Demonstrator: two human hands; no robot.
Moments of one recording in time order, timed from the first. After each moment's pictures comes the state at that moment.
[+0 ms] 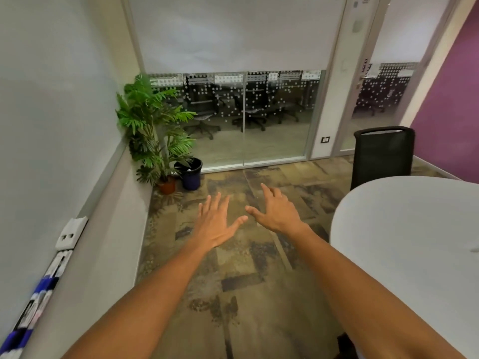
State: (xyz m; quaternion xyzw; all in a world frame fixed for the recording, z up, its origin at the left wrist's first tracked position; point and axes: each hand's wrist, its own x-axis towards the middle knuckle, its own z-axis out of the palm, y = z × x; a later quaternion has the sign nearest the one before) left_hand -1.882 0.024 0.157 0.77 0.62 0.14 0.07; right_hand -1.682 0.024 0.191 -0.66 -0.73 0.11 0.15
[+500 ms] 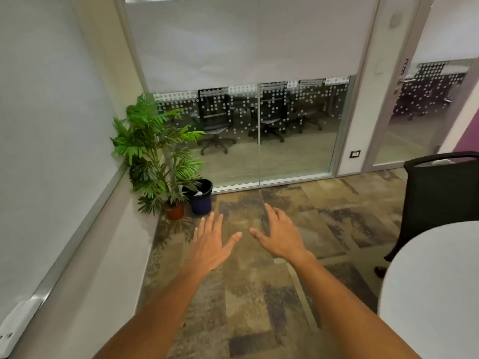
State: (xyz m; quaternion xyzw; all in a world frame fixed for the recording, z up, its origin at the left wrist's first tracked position) left_hand -1.863 0.296 0.145 0.71 0.68 0.16 0.11; right_hand -1.648 0.307 0.164 -0.64 -0.73 0.15 0.19
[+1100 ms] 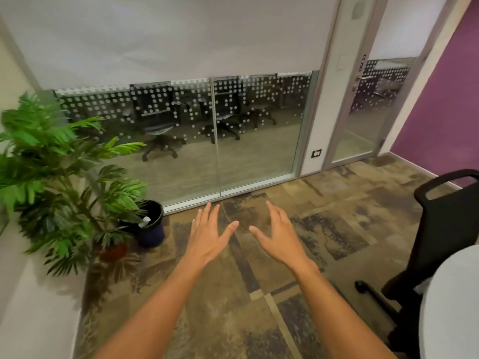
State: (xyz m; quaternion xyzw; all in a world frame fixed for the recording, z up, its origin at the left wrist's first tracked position) left_hand -1.814 0.695 0.125 0.76 0.58 0.23 0.21; right_hand -1.611 0.632 0.147 -0.70 -0.62 0.19 0.29
